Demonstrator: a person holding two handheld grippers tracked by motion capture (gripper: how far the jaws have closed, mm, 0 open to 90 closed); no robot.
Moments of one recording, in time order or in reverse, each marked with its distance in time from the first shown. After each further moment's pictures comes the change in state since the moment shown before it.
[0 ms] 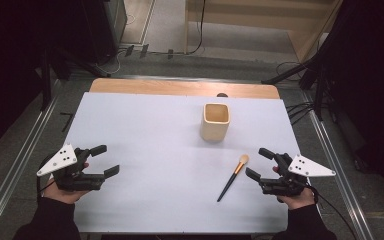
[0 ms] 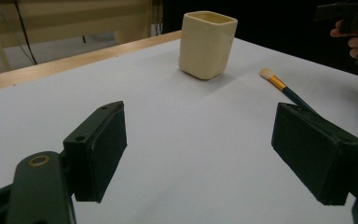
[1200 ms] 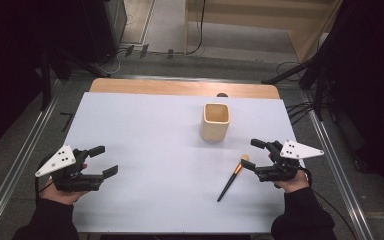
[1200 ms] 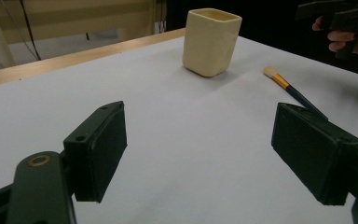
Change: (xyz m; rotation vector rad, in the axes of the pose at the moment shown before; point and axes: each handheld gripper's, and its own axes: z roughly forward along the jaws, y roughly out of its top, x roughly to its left) left arm 0.001 -0.003 -0.004 0.007 0.016 -0.013; right arm -0.032 0.009 0.030 0.063 0.120 -0.049
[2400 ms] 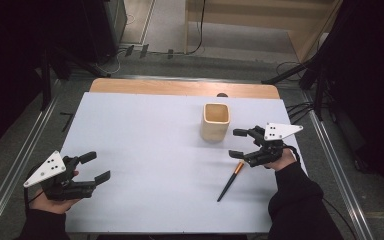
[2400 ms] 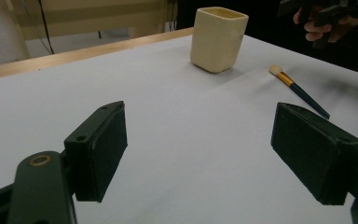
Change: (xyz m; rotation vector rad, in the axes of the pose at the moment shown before) left arm -0.007 -0.008 -0.021 -0.005 0.046 -0.017; right arm -0.032 0.024 0.046 0.066 0.233 -0.121
